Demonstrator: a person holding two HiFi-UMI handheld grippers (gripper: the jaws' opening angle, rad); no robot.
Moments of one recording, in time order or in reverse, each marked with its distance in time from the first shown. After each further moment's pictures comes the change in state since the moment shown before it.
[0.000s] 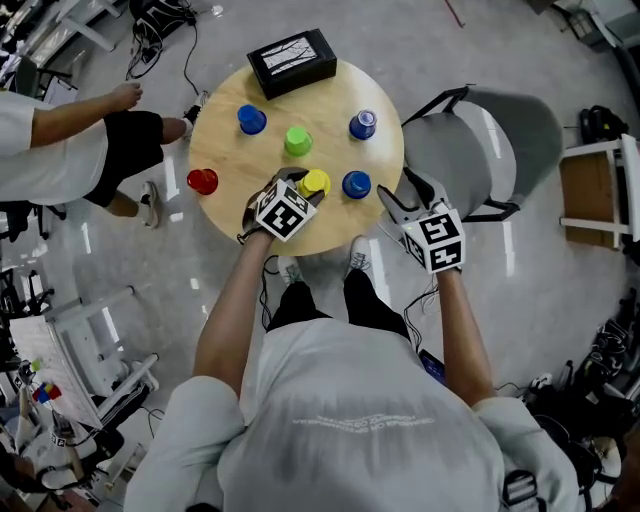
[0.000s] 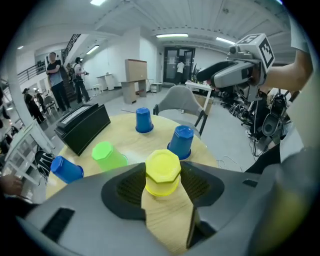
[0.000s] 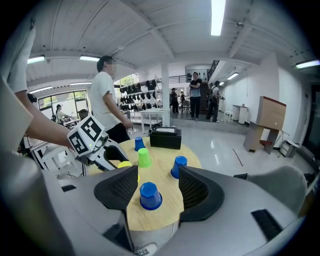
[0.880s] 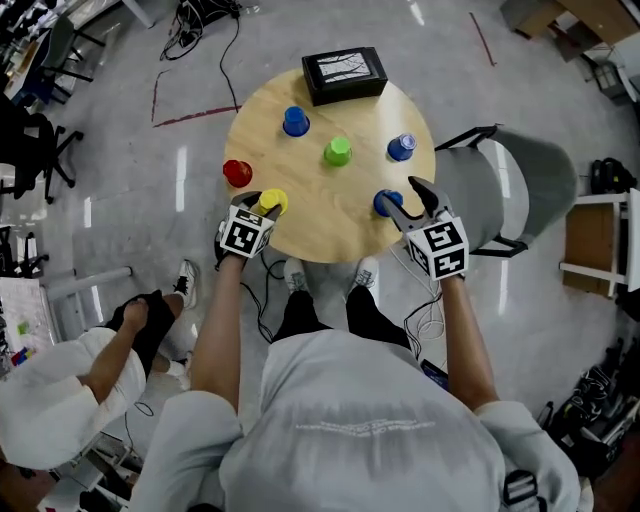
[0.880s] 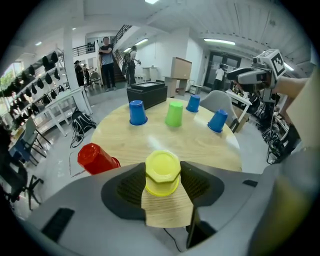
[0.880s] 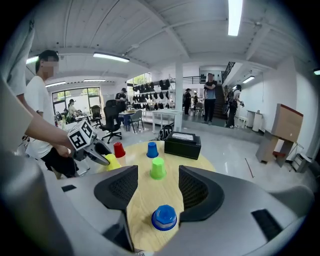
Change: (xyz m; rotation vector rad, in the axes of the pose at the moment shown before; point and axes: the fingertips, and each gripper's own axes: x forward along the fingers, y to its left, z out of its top) left arm -0.107 0.085 -0.151 -0.365 0.004 0.282; right arm 0.044 0.053 0.041 -0.110 0.000 0.104
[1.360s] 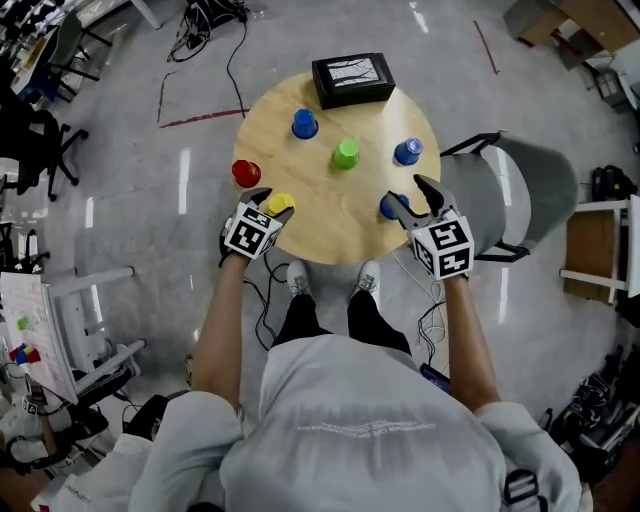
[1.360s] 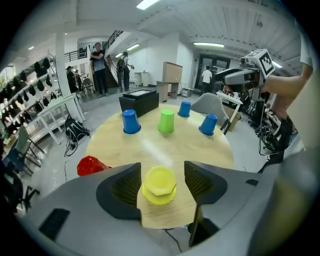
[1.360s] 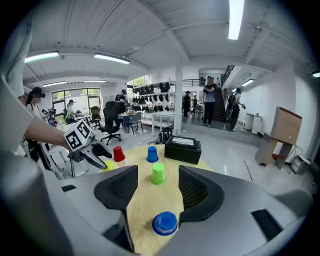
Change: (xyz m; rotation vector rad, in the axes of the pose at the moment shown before) left arm -0.016 -0.011 0.019 0.072 -0.048 -0.063; right arm -0.001 0.005 0.021 -0.010 -0.026 -0.016
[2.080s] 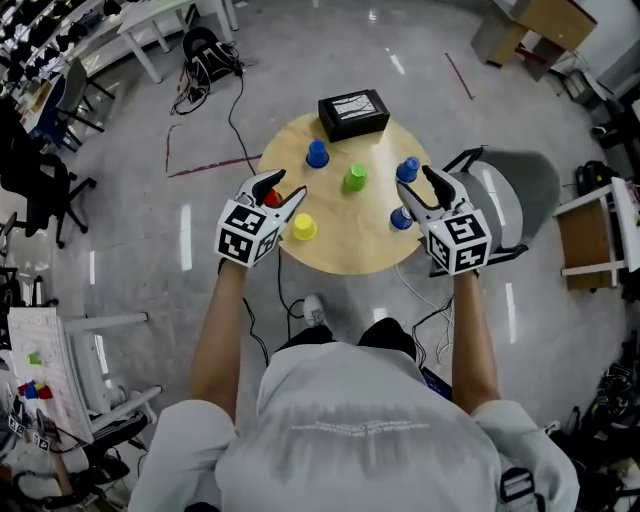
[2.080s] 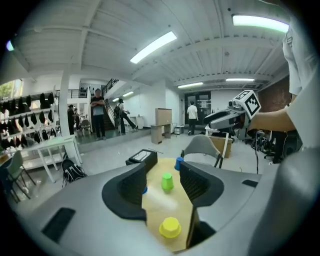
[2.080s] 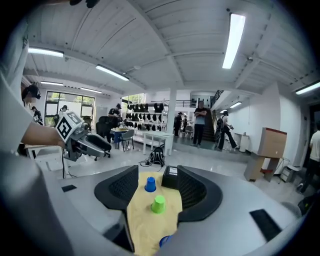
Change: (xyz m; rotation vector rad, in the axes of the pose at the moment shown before) left arm -0.177 0.008 0.142 0.133 -0.488 -0.007; right arm -0.072 0.047 0.119 -0.026 -0.211 -0.149
